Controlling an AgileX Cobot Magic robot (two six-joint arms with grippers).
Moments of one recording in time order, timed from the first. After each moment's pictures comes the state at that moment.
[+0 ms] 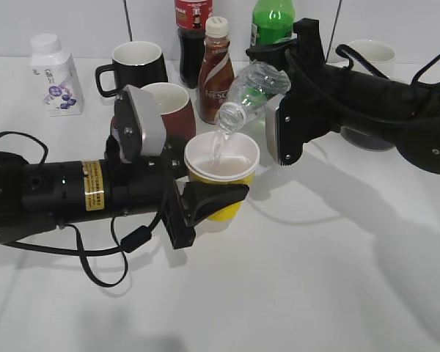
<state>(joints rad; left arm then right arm) -0.55 1.85 -0.68 0.84 -1.01 -0.25 0.39 1.85 -0.87 -0.52 -0.84 -1.28</state>
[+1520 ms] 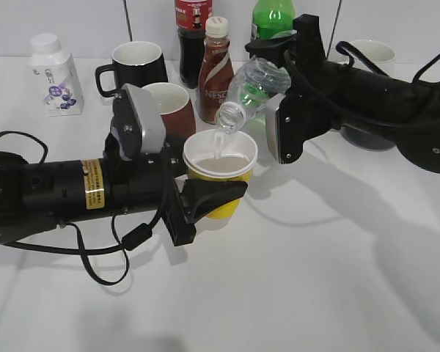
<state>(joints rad) -0.55 1.85 -0.68 0.81 -1.00 -0.25 0.39 1.85 -0.87 -0.51 -0.87 -1.33</state>
